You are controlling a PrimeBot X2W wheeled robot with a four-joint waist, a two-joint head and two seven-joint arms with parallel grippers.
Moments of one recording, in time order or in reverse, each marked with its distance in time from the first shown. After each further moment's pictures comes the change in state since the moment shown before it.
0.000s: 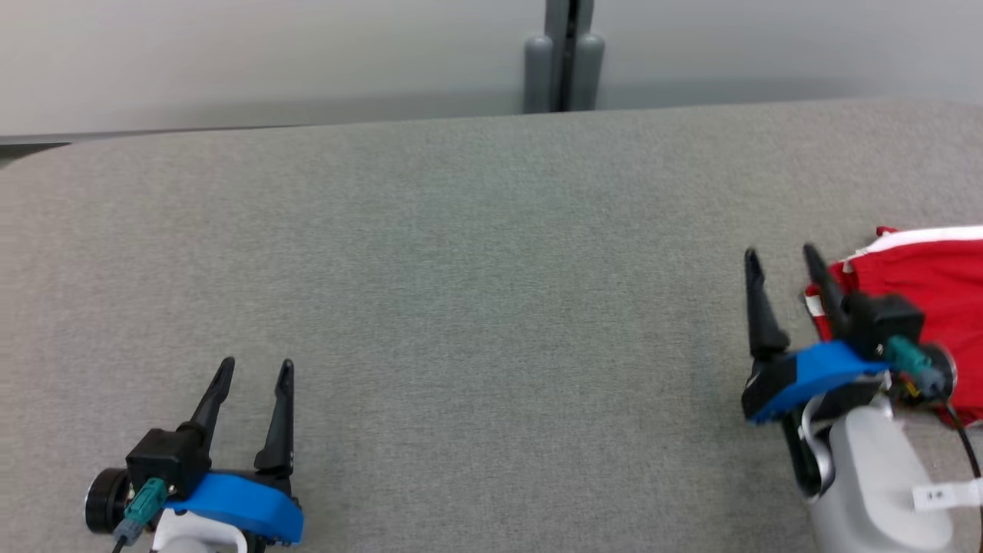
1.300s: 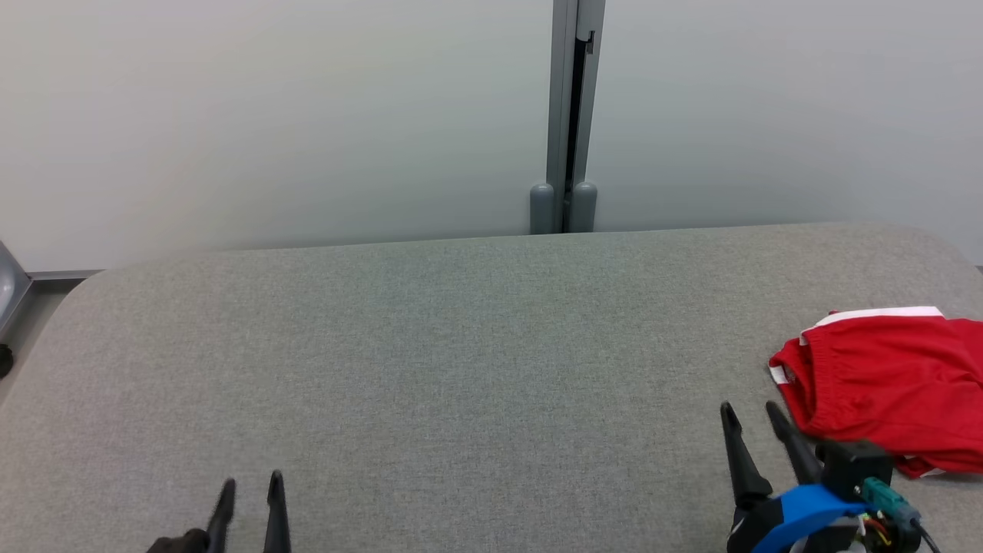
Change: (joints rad) left arm 0.183 -0.154 0.185 0.068 0.055 0.000 0.002; right arm 0.311 0.001 0.108 -0.046 0.174 0.000 0.000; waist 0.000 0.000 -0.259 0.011
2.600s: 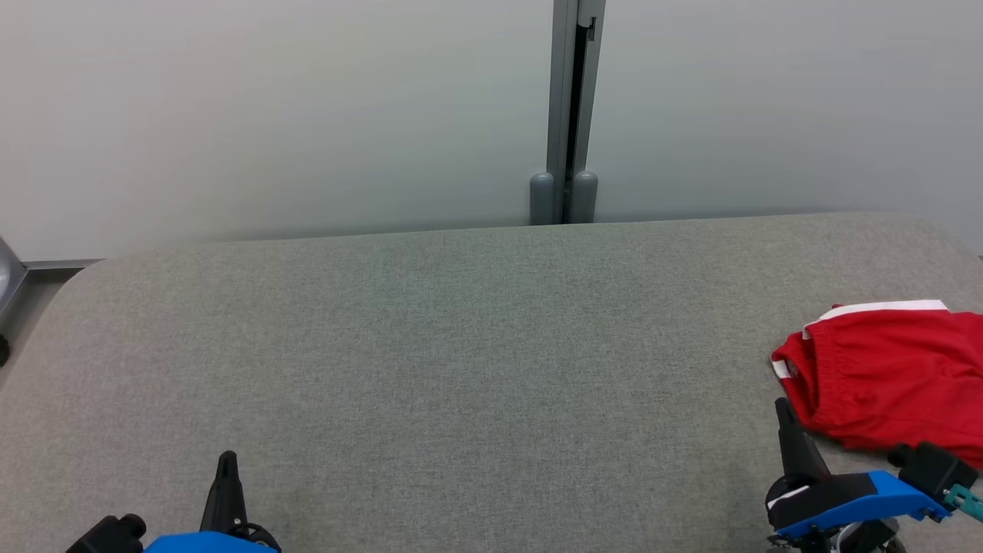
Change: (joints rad) left arm -0.039 -0.007 0.026 -0.053 -0.574 0.000 0.160; right arm 0.033 0.006 -0.048 -0.091 0.592 0.000 0.159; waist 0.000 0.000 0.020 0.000
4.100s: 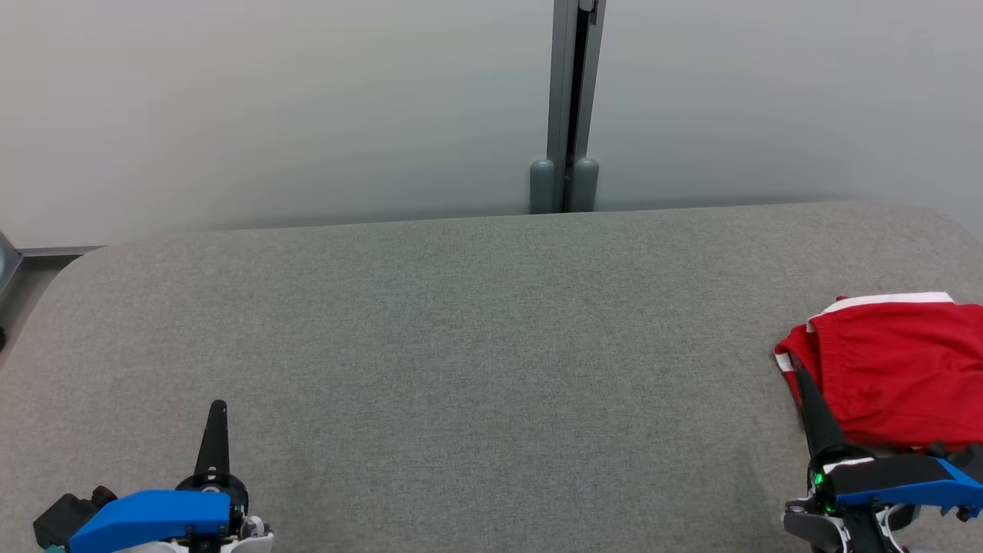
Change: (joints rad) left arm -0.067 0.000 0.031 -0.081 -0.483 0.000 0.128; right arm 0.000 -0.002 -0.042 -0.114 0.498 0.000 0.128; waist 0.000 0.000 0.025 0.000
